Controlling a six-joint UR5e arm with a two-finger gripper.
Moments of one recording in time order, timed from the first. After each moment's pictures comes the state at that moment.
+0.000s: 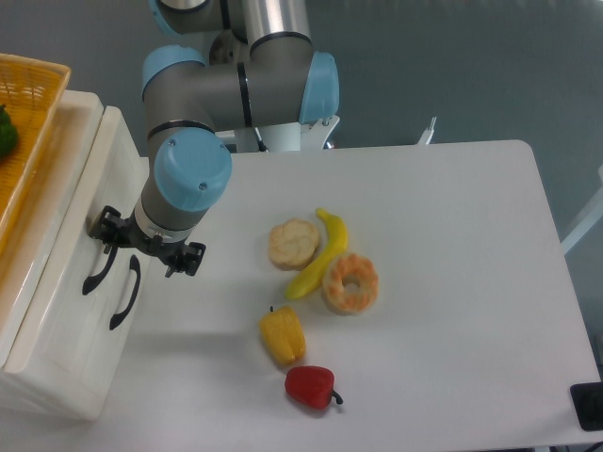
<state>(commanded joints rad) 2.18 -1.90 -1.50 -1.43 1.15 0.44</state>
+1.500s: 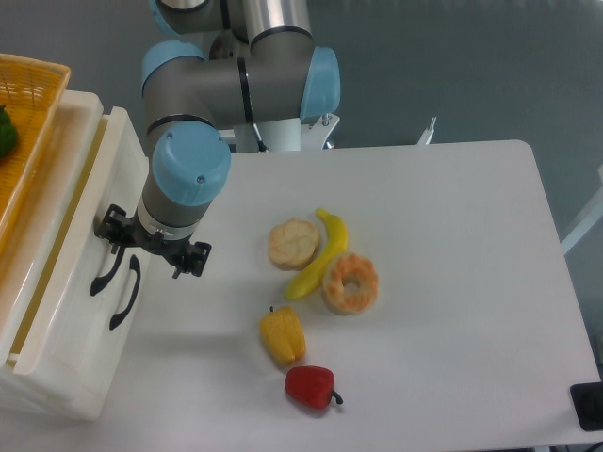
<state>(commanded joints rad) 2.18 -1.90 -1.49 -1.43 1.19 0.44</state>
